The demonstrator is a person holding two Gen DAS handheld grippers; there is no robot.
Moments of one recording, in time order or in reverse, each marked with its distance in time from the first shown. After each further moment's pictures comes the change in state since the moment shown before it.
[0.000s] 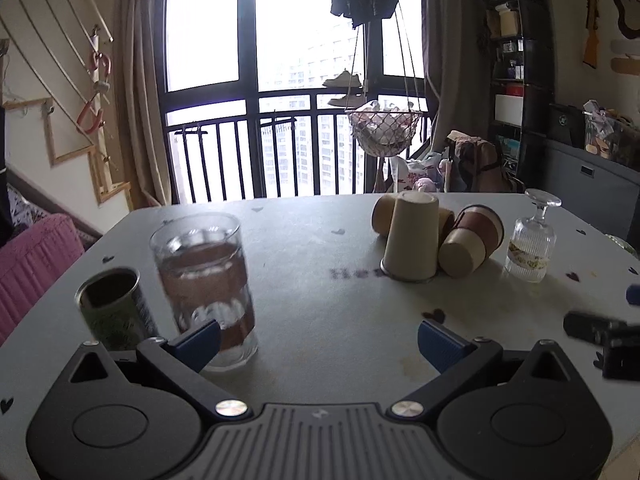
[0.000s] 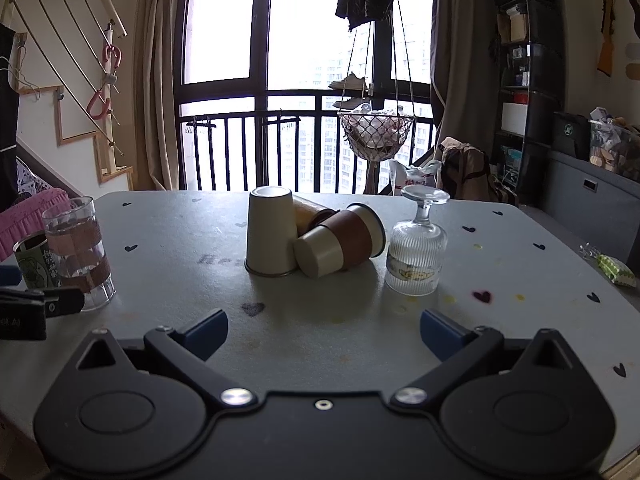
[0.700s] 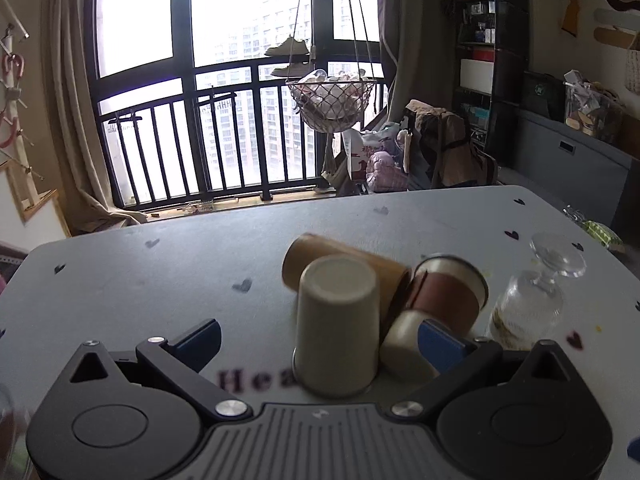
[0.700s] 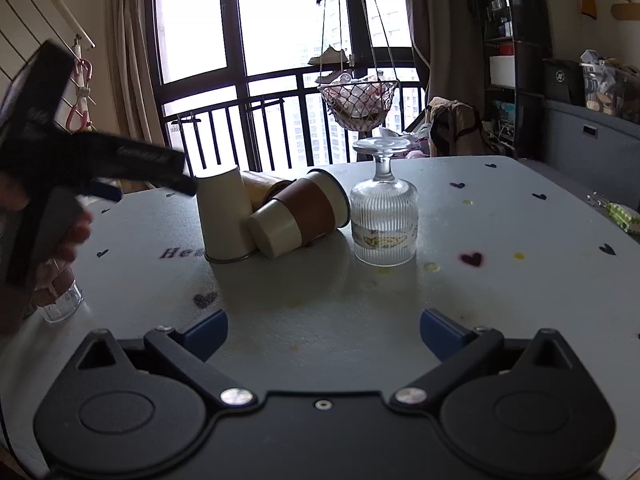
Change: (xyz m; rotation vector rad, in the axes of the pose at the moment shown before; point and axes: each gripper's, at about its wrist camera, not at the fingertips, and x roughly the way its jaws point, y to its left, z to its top) left arm 0.160 -0.085 0.112 0.065 0.133 -0.118; right arm 0.042 -0.062 -0.014 0.129 0.068 0.040
